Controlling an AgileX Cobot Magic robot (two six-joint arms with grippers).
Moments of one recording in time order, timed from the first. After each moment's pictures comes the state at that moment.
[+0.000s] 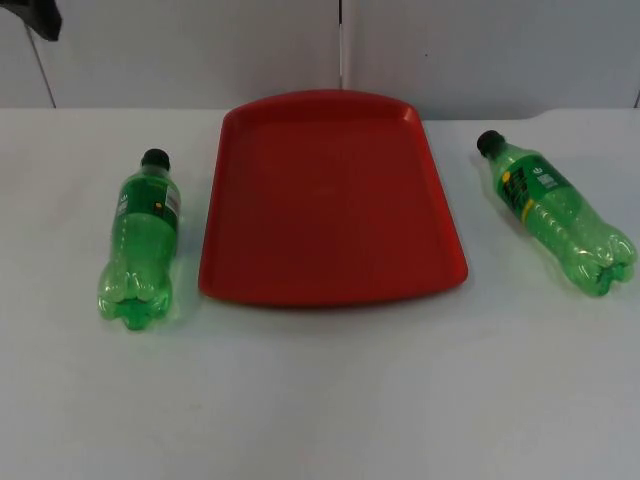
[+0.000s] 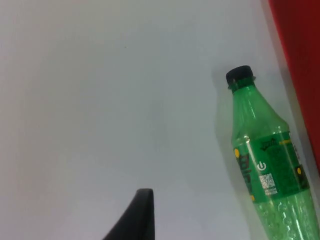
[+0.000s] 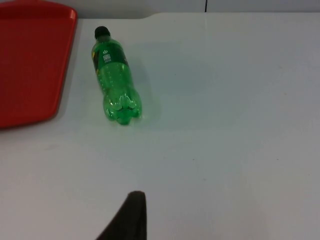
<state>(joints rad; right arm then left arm) 0.06 0.00 -0.52 -0.06 1.08 0.03 0.01 1.73 -1.44 -0.10 0.78 0.17</state>
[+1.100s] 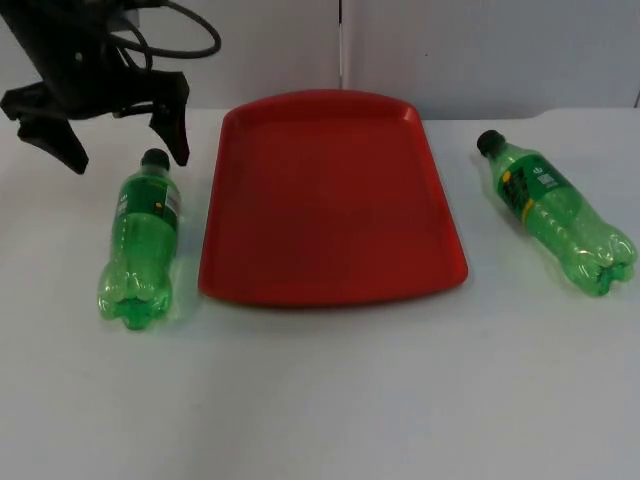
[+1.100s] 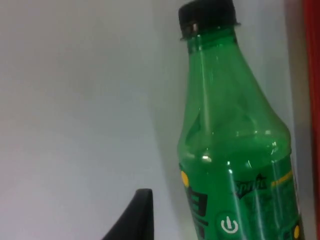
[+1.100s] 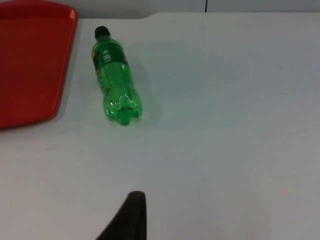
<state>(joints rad) 0.06 0.00 -0.52 -0.06 1.08 0.03 -0.09 2.27 -1.82 -0.16 0.97 0.02</state>
